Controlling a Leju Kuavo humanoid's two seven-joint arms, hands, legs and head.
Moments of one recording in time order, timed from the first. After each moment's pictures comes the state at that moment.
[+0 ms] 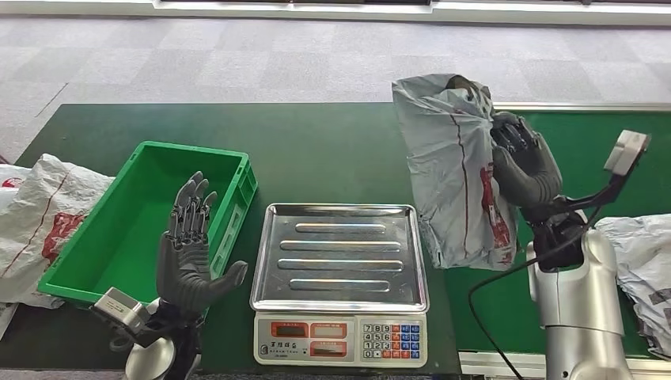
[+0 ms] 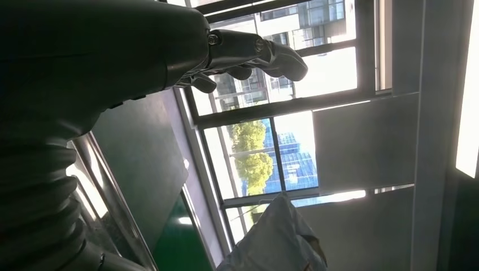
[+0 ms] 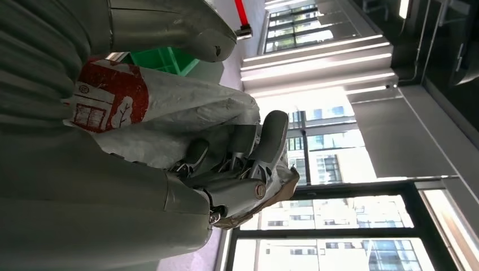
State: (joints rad) left arm 0.03 -0.04 -0.20 -1.68 0.04 -0.13 -0.70; right arm -0.56 -0.09 -0.08 -1.25 -0.48 0.78 -0.21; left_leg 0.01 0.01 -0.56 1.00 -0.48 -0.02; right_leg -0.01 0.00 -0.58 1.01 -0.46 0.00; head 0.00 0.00
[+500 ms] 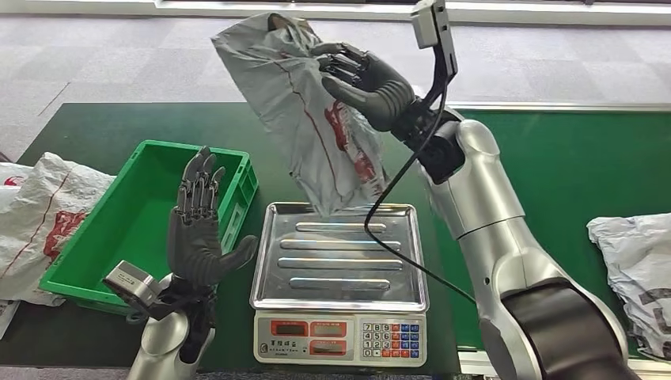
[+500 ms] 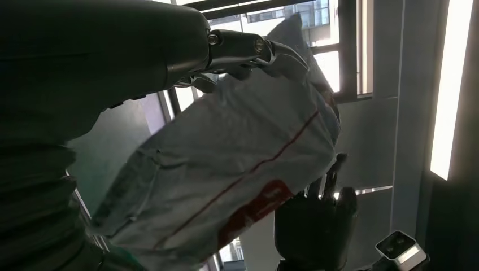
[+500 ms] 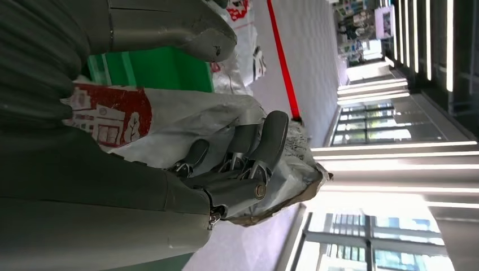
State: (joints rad) left arm -0.09 -0.09 -0.21 -1.61 0.03 -0.11 -0.70; right arm -1.03 0.19 0.28 -0.80 -0.44 0.68 -0.07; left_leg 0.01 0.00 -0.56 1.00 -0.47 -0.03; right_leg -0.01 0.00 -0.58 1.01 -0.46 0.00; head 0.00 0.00
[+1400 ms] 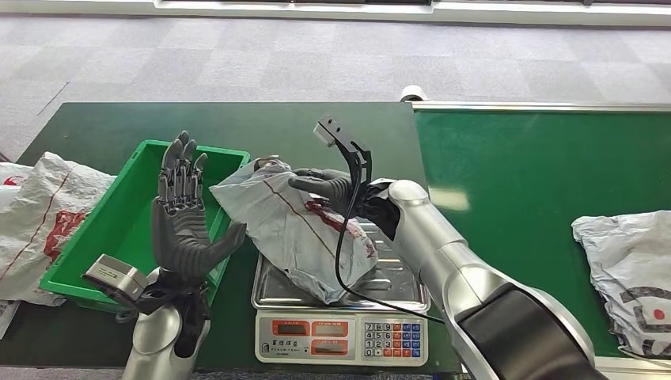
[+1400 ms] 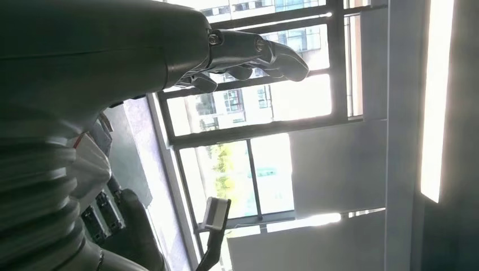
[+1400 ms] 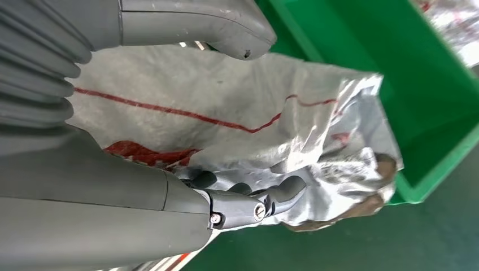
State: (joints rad) left arm -0.09 -0.15 -0.15 -1.68 -0.03 -0.12 -0.66; right arm -1.00 0.30 0.56 -0.37 -0.44 0.47 0.19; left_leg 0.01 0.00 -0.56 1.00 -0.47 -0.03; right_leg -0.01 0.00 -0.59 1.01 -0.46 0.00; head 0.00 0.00
